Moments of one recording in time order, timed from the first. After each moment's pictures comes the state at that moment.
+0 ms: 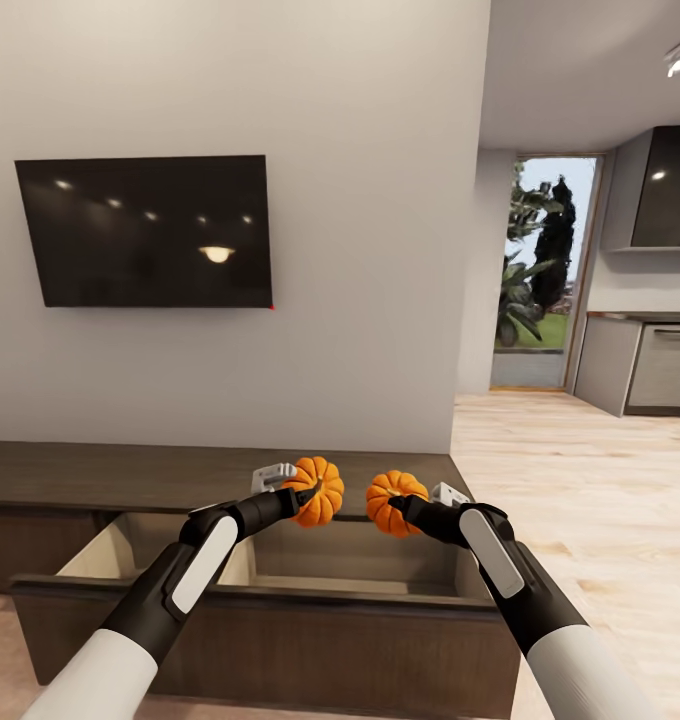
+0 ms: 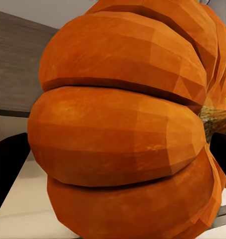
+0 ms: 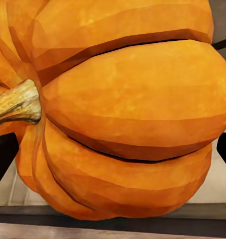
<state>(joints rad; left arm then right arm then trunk) -0.59 0.04 -0.31 -1.08 0.68 0.56 0.01 -0.60 -0.04 0.19 -1.01 -0.91 0.67 -0.28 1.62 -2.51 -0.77</state>
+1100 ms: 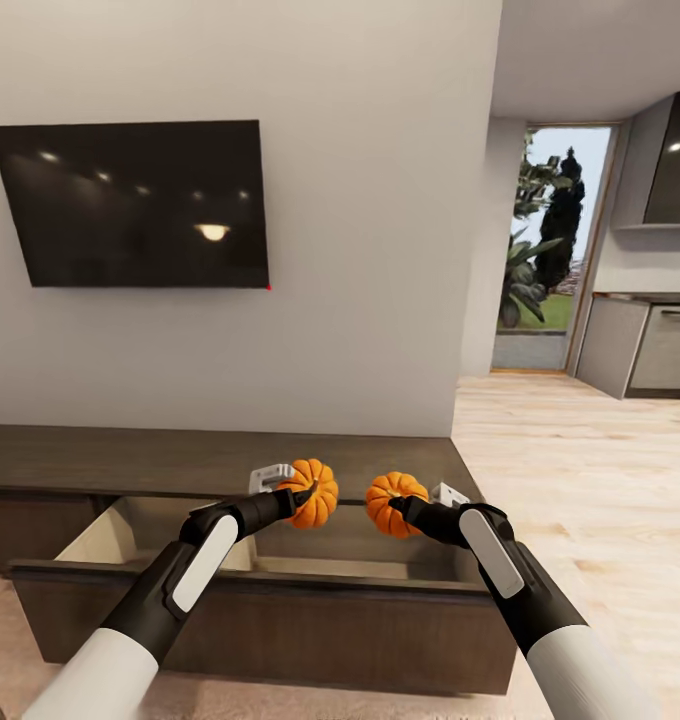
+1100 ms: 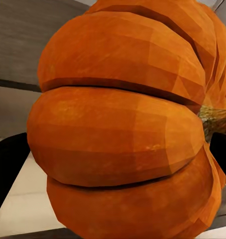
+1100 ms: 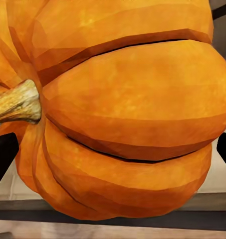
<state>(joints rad) -0.59 0.04 -0.31 -1.08 0.68 0.58 0.07 -0.60 -0.04 0.19 -1.01 -0.90 0.67 -0.29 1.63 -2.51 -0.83</state>
